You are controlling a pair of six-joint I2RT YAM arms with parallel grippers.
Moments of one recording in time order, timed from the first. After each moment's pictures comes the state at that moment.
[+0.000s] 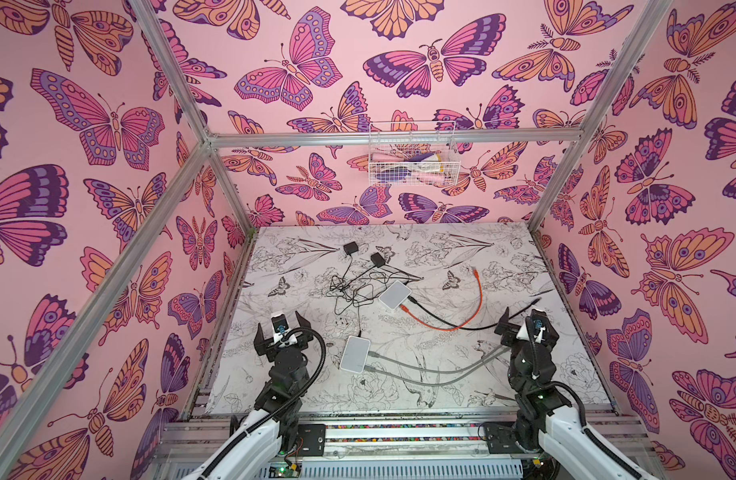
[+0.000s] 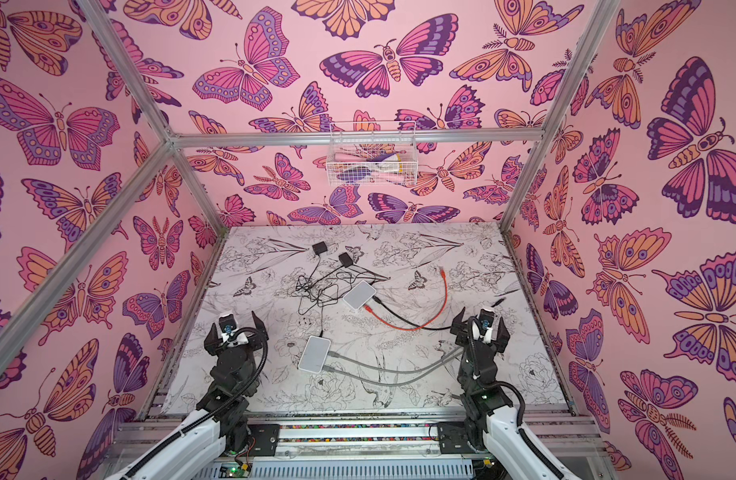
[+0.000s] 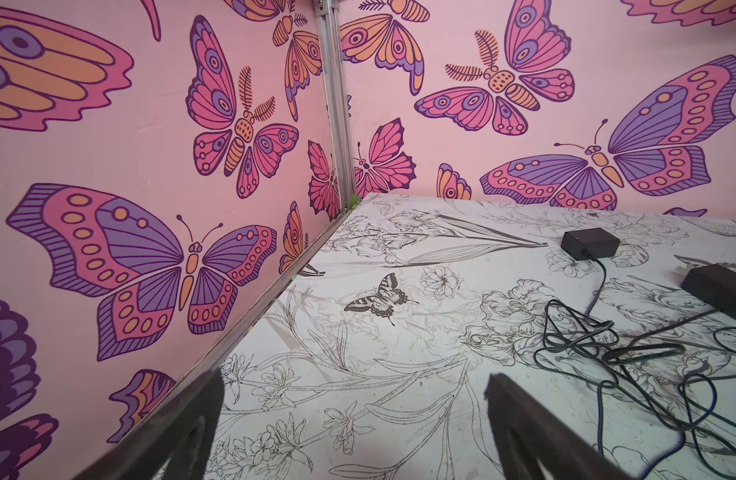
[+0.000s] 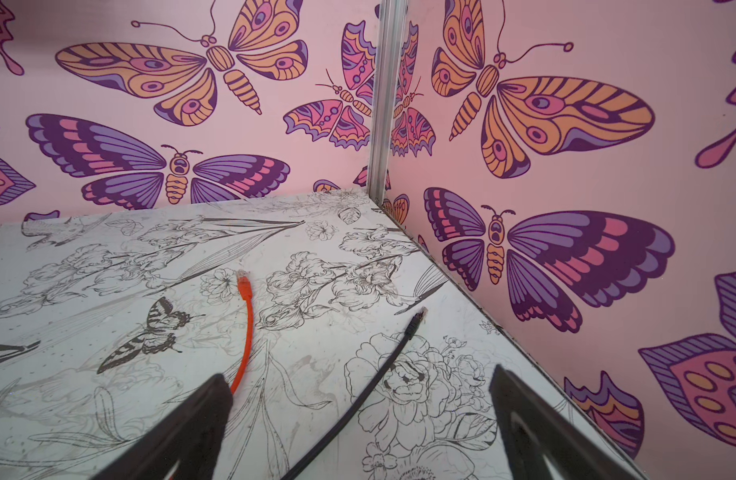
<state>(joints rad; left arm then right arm) -0.41 0.61 0.01 0.54 -0.85 0.04 0.31 0.59 0.01 0.50 0.69 0.02</state>
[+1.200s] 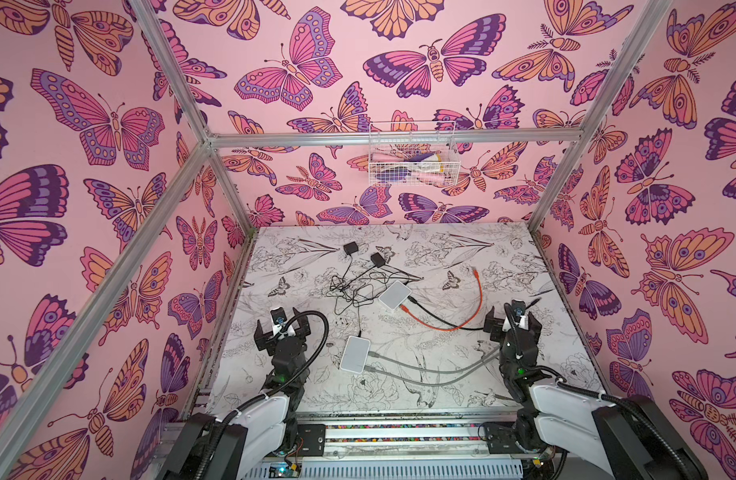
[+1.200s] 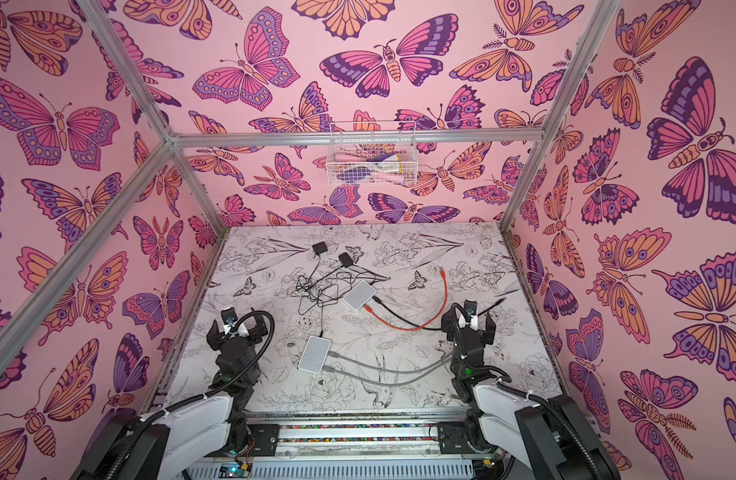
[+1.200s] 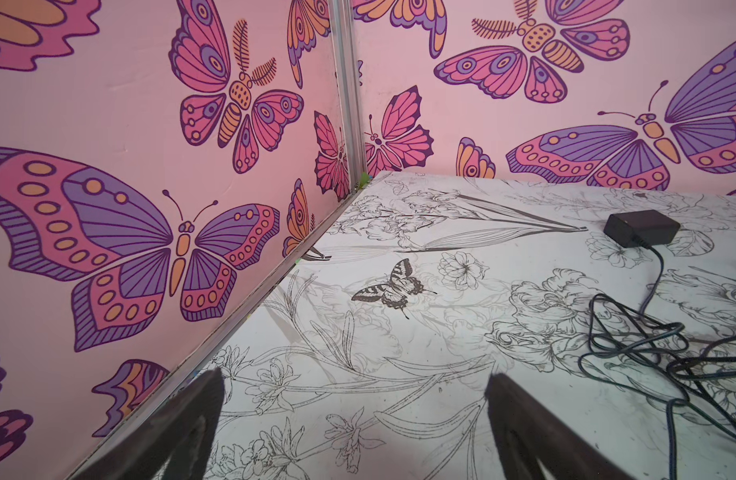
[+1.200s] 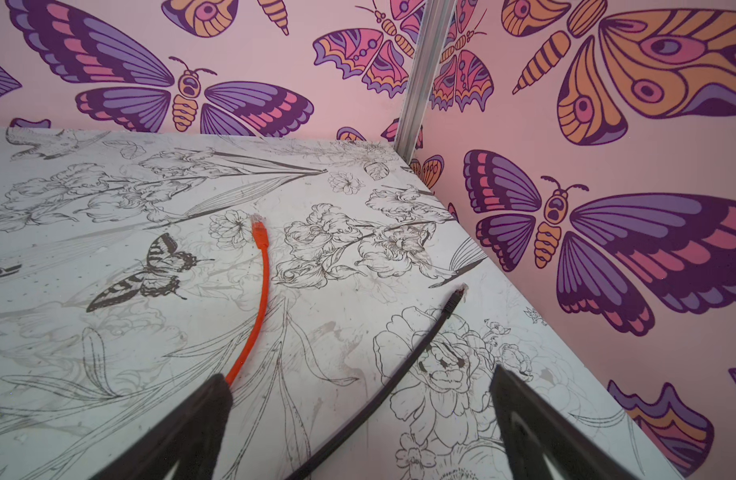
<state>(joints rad) -0.25 1.05 0.01 0.92 -0.73 0.02 0.30 1.11 0.05 0.84 0.62 -0.01</state>
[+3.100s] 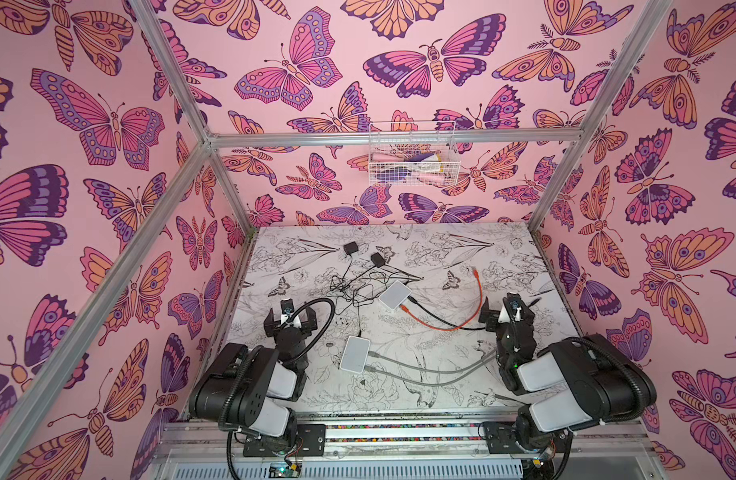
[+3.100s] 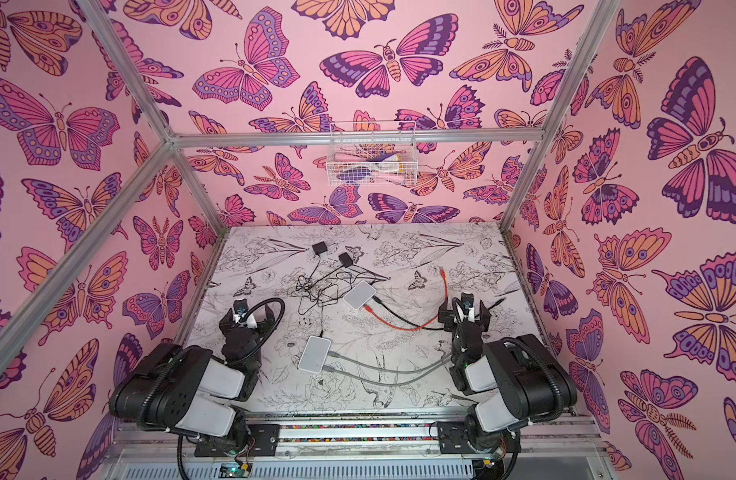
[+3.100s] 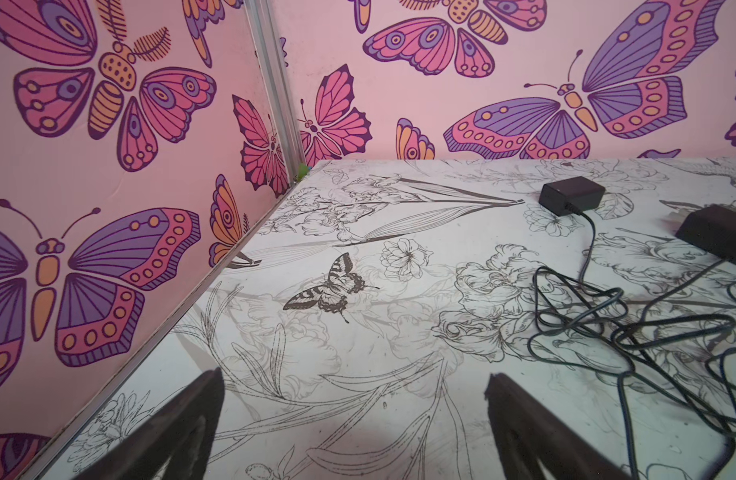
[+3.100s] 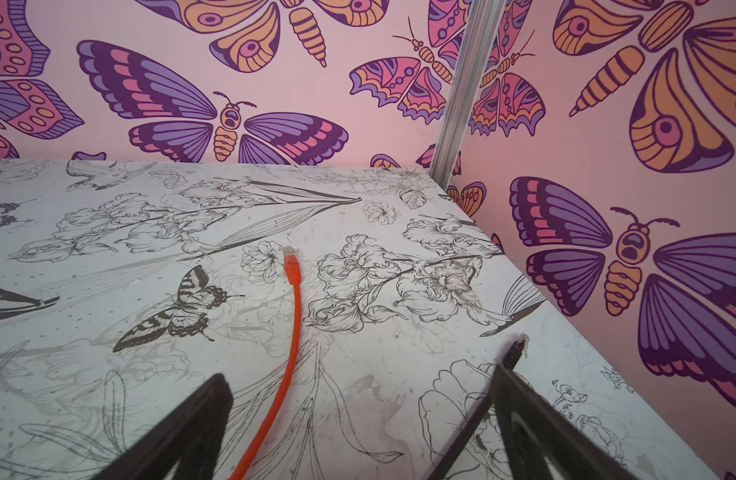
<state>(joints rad) -0.16 1.51 0.07 1.31 -0.45 0.05 0.21 1.52 0.09 1.31 0.42 -0.05</state>
